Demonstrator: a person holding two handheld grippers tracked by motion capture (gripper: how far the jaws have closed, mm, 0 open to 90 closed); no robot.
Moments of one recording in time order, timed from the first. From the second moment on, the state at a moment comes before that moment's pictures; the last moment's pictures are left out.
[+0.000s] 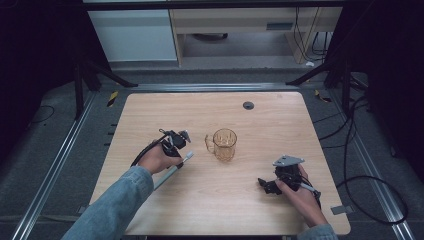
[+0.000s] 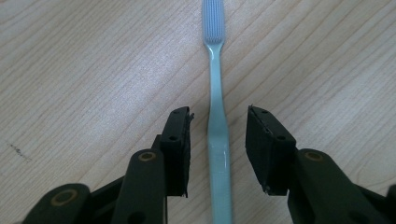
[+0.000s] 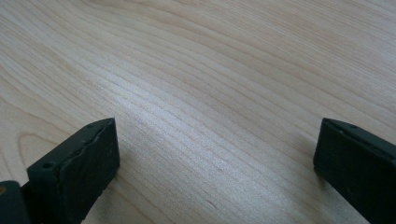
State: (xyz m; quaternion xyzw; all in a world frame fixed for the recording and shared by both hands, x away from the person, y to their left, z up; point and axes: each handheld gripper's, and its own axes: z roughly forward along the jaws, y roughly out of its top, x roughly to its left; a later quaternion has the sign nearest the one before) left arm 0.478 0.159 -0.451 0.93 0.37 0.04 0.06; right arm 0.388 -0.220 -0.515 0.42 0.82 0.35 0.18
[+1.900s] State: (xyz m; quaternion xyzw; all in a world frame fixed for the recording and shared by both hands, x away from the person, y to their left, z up) left arm 0.485 0.164 -0.426 0.92 0.37 0.05 0.09; right arm 0.388 -0.220 -0.515 0.42 0.82 0.35 0.18
